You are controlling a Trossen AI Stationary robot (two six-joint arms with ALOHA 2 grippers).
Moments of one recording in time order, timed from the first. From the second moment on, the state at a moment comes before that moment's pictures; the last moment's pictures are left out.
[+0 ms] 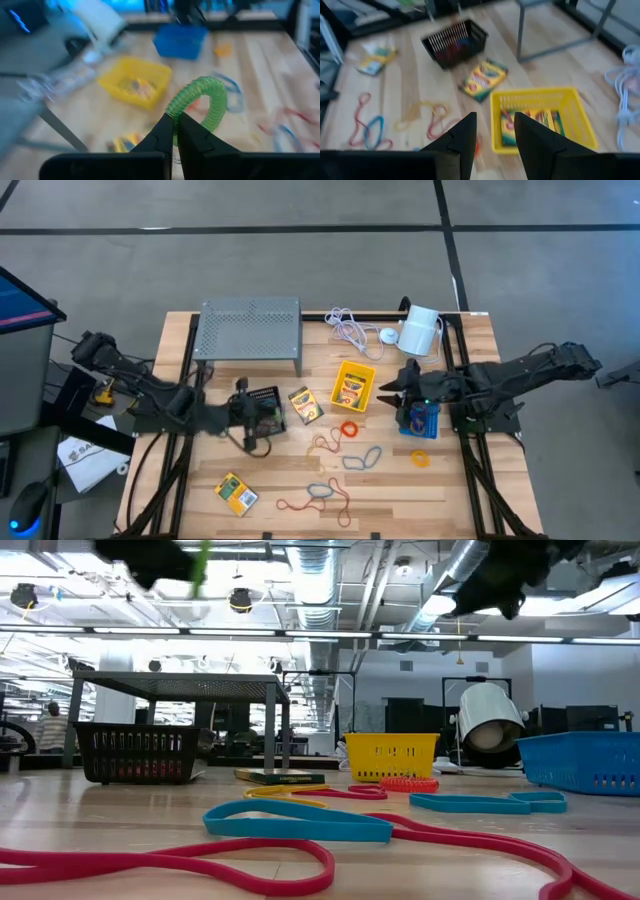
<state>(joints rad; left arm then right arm) -0.49 1.02 0.68 -0.16 -0.70 -0.23 0.23 0.95 0.76 -0.42 0.36 0.39</state>
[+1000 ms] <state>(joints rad) 0.12 1.37 0.67 0.62 0.15 0.08 0.12 1.13 0.76 0.14 0.34 0.15</state>
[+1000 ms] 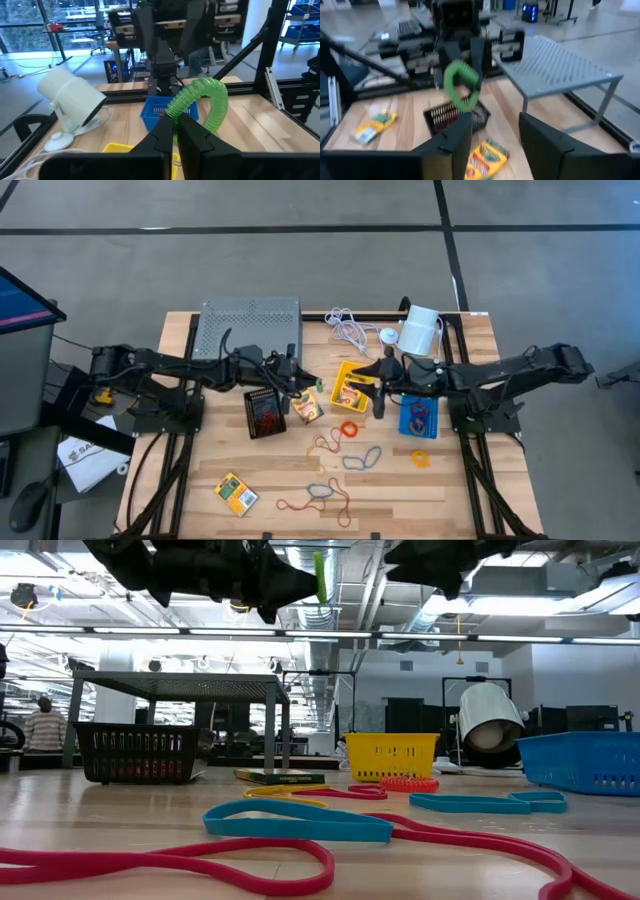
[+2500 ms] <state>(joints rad) 0.12 1.37 0.67 0.61 0.14 0.08 0.10 1.49 0.89 0.45 0.31 0.18</state>
